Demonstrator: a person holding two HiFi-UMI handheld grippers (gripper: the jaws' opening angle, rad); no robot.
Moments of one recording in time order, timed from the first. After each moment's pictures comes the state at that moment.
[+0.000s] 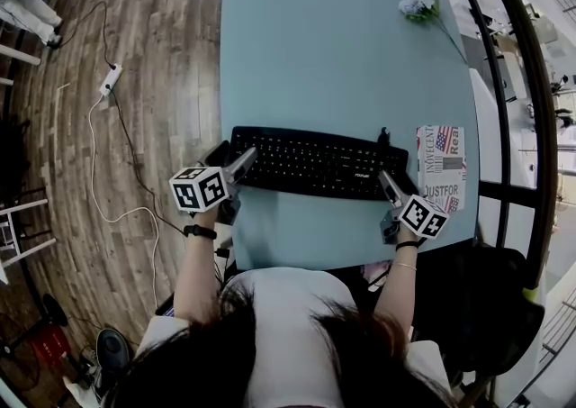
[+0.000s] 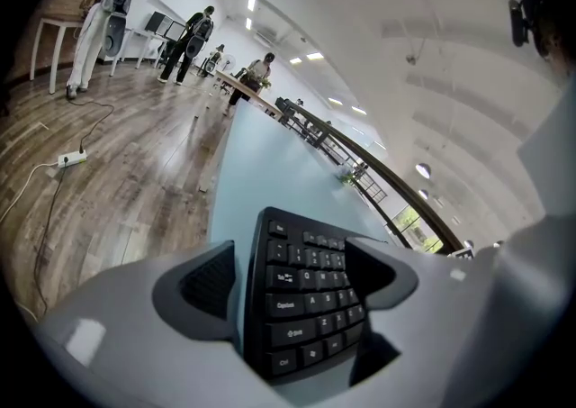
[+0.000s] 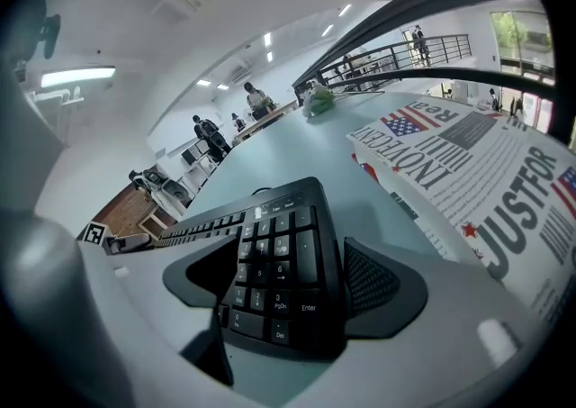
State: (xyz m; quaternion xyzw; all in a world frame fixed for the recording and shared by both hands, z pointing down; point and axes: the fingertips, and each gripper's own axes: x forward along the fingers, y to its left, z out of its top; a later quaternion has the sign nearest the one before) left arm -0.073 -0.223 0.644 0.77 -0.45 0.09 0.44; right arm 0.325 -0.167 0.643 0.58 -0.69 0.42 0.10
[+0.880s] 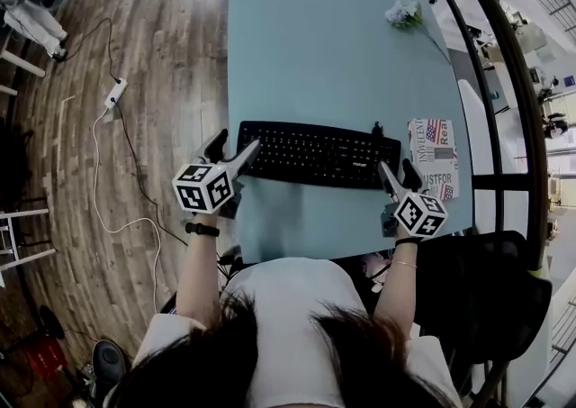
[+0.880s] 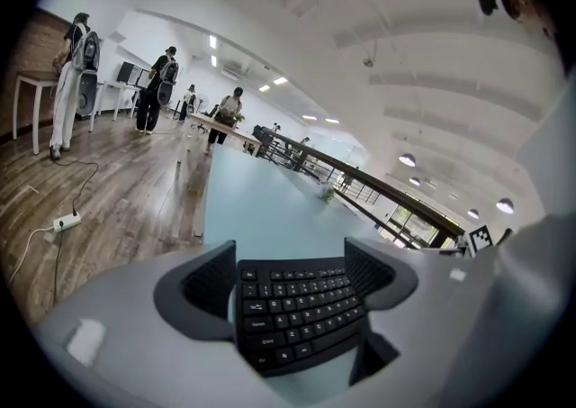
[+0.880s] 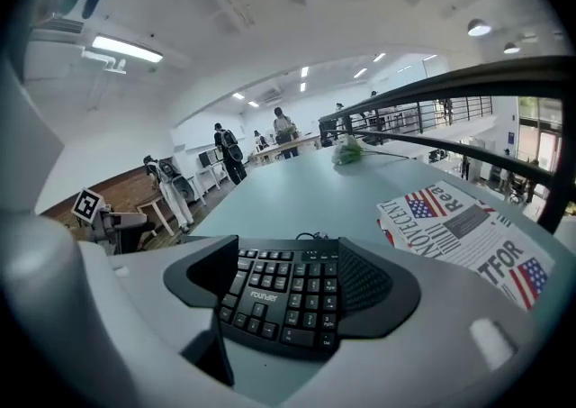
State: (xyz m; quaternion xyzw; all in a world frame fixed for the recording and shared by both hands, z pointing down) left arm -0.075 -0.218 0.559 0.82 -0.47 0.08 0.31; right arm 0.300 -0.164 0.550 0.60 -0.74 0.28 0.10
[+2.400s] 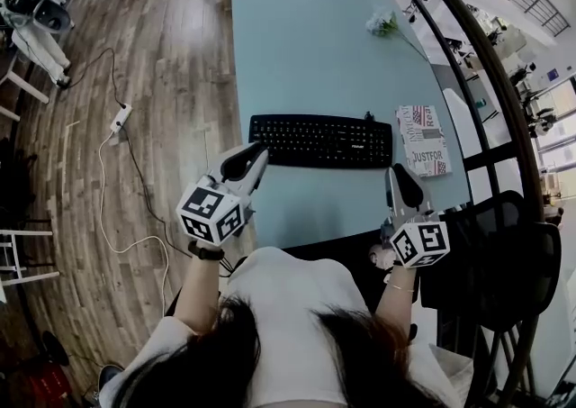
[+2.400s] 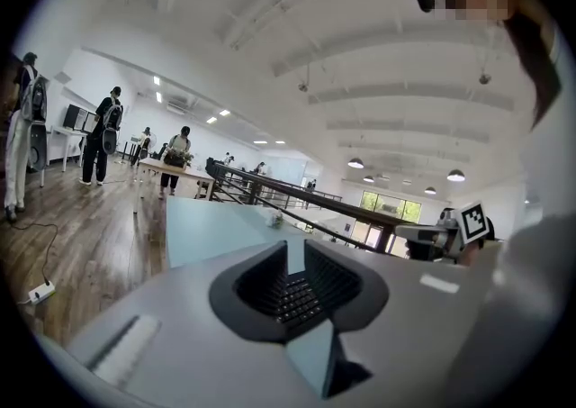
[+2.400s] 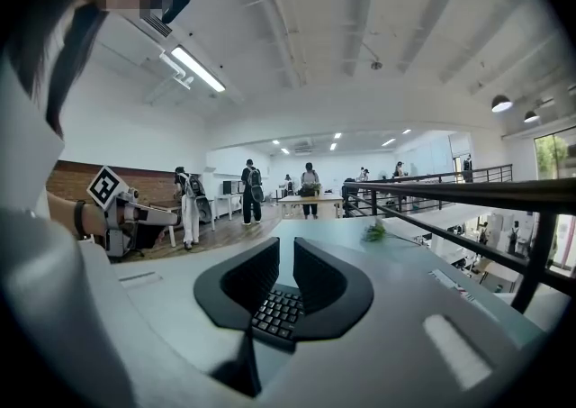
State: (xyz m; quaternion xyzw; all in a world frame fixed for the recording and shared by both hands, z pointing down) left arm -0.056 -0.107 0.416 0.91 -0.38 0.04 0.16; right arm 0.213 -0.046 0.384 0.60 -0.80 0.06 0.04
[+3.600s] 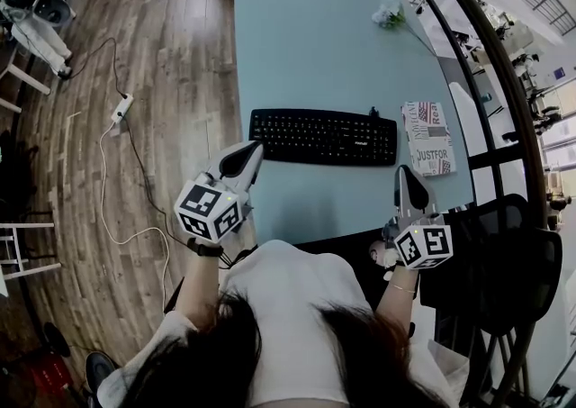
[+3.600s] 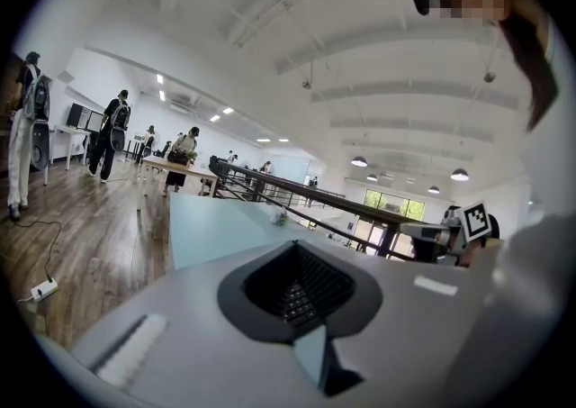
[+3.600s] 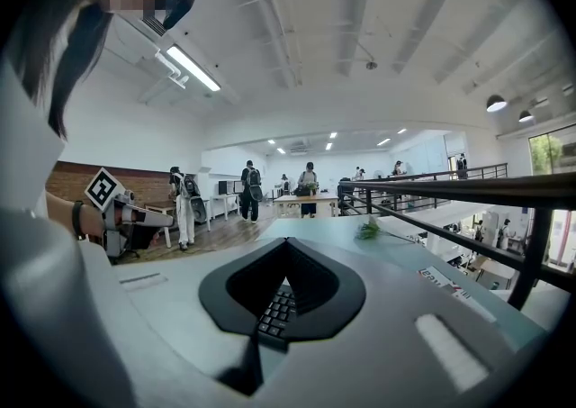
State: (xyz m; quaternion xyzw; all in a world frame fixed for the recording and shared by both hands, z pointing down) left arm -0.058 -0.118 0.431 0.90 -0.39 0.04 0.17; right arm 0.231 -0.052 0.393 0.61 -0.79 0.07 0.04
